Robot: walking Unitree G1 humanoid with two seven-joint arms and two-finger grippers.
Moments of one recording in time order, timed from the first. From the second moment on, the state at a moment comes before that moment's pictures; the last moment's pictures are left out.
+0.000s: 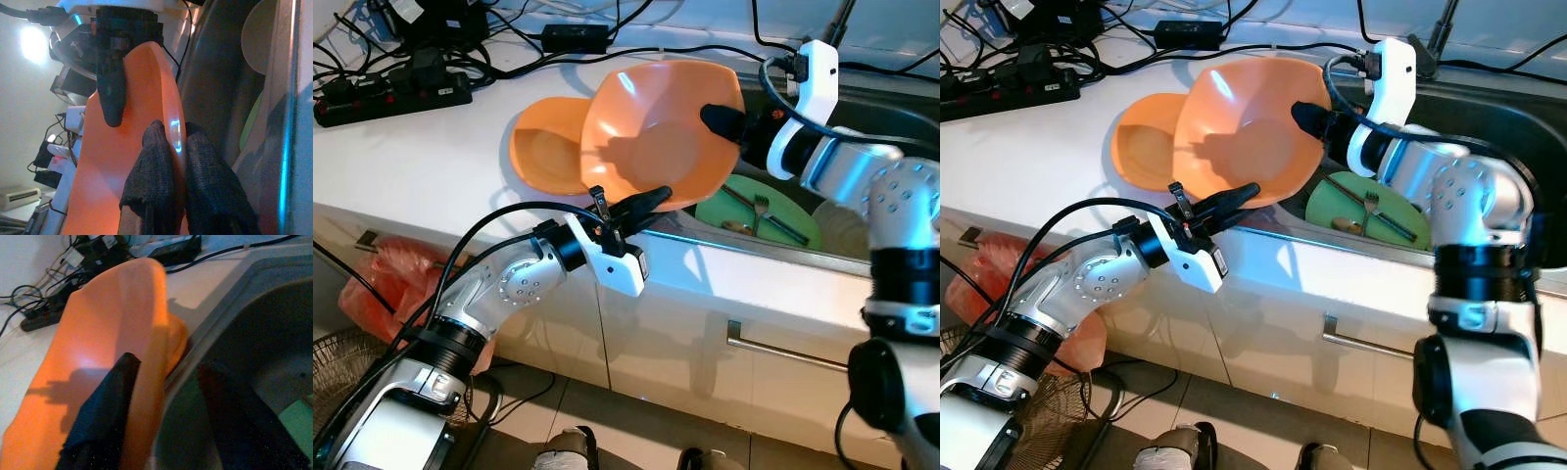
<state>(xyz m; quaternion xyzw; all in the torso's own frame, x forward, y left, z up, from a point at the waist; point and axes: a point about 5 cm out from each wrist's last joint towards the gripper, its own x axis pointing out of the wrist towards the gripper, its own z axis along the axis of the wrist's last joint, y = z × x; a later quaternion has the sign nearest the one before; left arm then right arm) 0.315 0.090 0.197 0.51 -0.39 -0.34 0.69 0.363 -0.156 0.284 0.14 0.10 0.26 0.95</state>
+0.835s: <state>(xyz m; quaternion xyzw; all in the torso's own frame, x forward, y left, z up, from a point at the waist) 0.311 0.088 0.198 0.50 -0.41 -0.34 0.68 0.360 -0.155 0.286 0.14 0.12 0.29 0.94</state>
